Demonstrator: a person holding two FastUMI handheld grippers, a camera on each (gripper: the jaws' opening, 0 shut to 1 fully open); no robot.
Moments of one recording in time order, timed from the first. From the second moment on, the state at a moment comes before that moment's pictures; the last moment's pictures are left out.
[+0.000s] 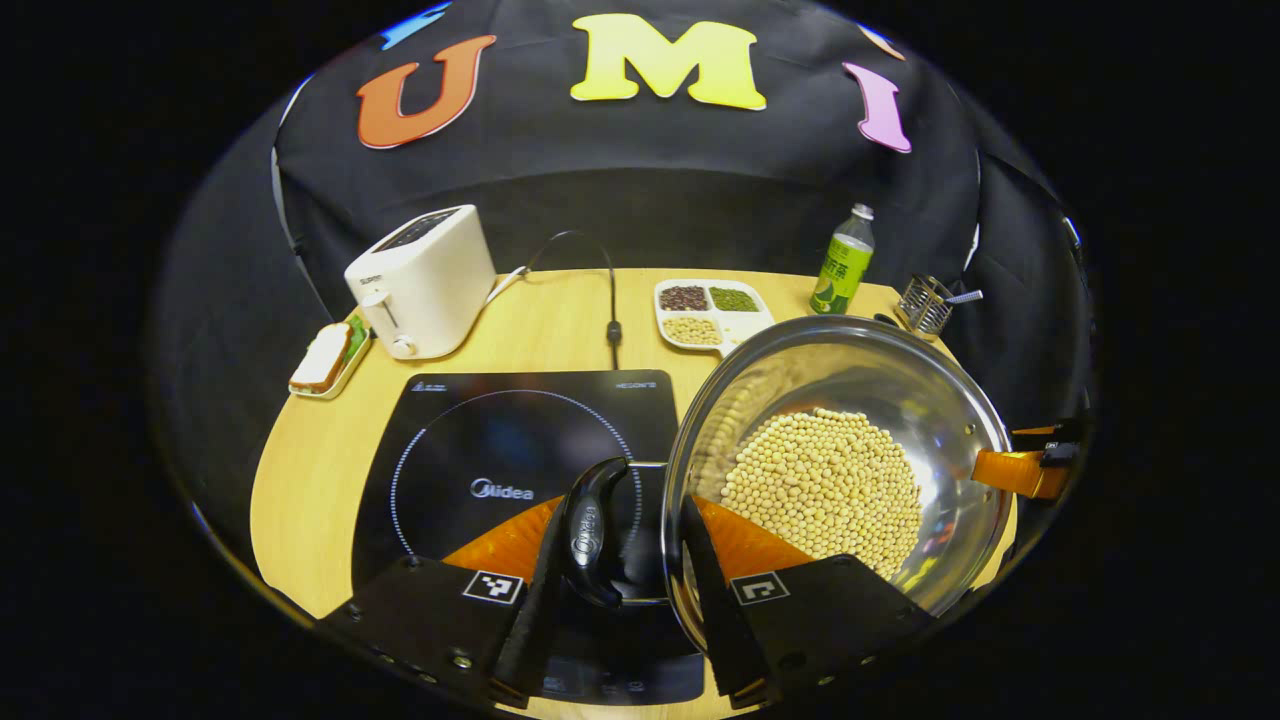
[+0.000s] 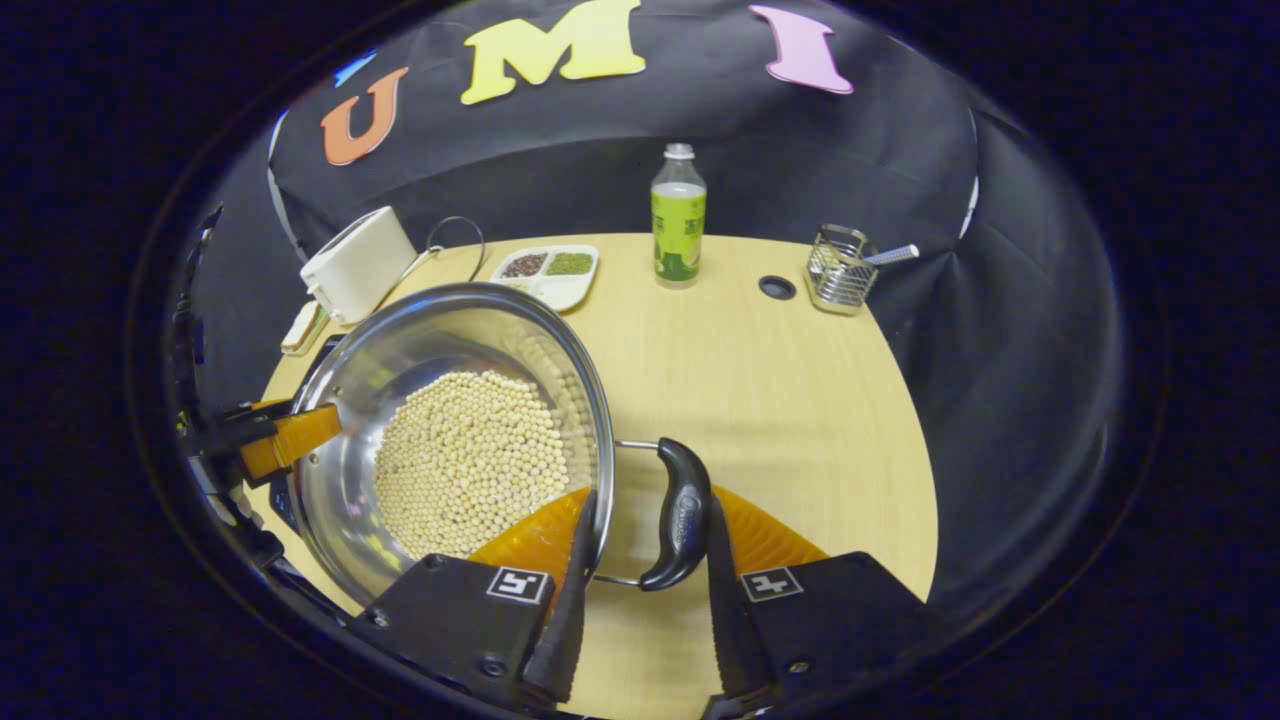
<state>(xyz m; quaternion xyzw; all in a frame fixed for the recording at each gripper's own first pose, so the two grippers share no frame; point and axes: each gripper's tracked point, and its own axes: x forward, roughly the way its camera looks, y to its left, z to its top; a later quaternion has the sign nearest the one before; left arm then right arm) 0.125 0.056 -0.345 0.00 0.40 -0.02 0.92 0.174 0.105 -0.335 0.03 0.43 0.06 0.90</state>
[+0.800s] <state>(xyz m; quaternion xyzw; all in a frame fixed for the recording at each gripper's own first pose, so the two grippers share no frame) 0.134 0.208 -0.342 0.01 0.41 0.03 0.91 0.209 0.265 -0.333 0.03 0.45 0.11 0.89</state>
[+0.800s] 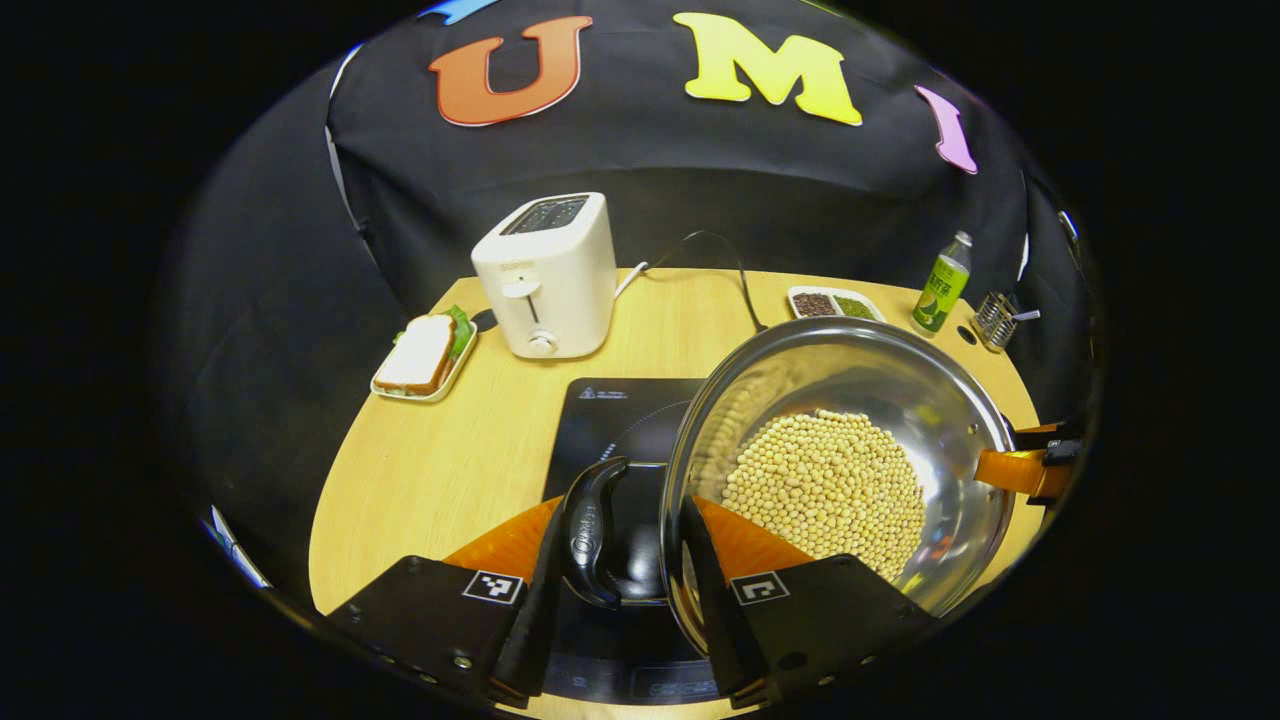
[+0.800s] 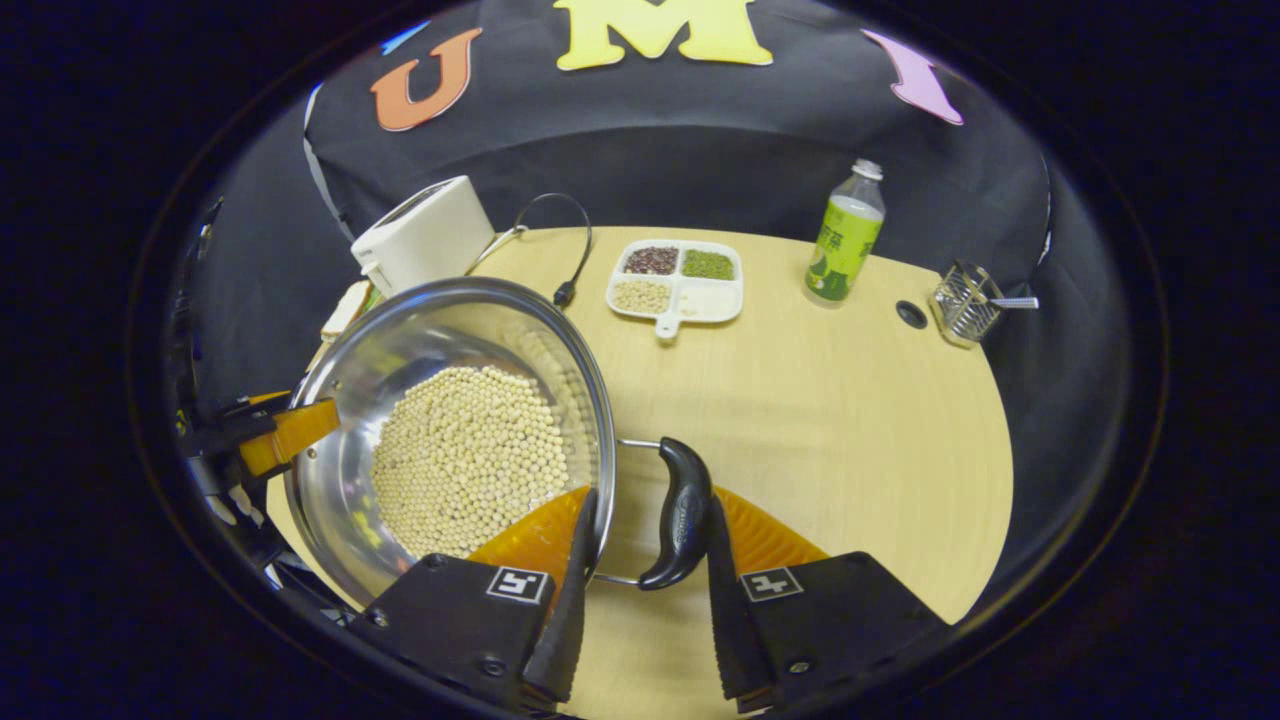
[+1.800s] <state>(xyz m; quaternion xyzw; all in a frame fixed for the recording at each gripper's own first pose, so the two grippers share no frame) 0.145 0.269 -0.360 0.01 0.42 0.06 0.91 0.226 0.332 -0.337 0.00 0.46 0.12 0.88</state>
